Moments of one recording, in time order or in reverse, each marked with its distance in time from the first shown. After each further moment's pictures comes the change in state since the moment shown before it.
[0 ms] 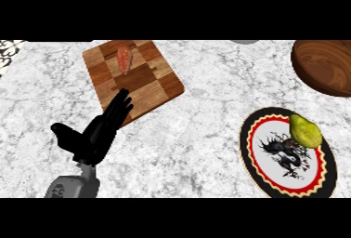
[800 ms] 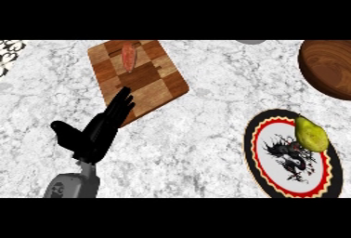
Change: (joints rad) left arm -0.017 0.001 -0.001 -0.011 0.001 -0.018 0.018; right arm -0.404 -0.068 0.111 0.807 0.185 -0.333 -0.250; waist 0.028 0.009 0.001
